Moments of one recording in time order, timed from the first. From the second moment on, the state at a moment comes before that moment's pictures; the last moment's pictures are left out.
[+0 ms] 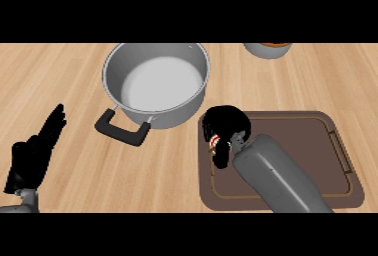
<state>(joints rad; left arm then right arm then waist) -0.01 0.34 0.05 -1.54 -0.05 0.05 0.13 -0.63 -0.11 0.49 -1.23 0.64 0.54 0.61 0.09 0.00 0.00</state>
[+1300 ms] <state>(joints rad) -0.08 0.32 0.03 -1.46 -0.08 0.04 0.13 -1.30 -0.01 0.90 -1.31 0.67 -0.08 1.12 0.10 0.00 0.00</state>
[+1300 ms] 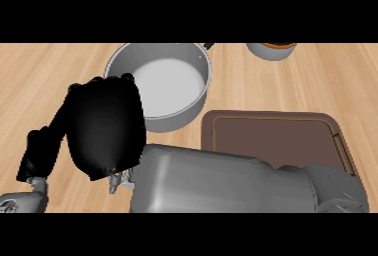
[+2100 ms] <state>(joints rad) -0.03 0.31 0.04 -1.52 -0.08 0.05 0.13 -1.47 0.00 0.80 -0.95 0.57 -0.37 0.99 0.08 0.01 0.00</state>
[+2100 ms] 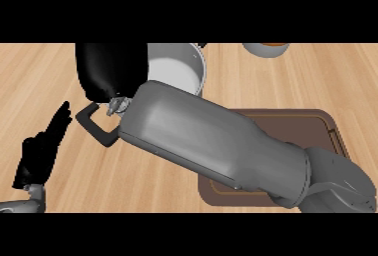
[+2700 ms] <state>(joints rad) -0.07 0.31 0.04 -1.52 -0.09 0.05 0.15 -1.50 0.00 0.75 -0.55 0.45 -0.48 0.69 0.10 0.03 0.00</state>
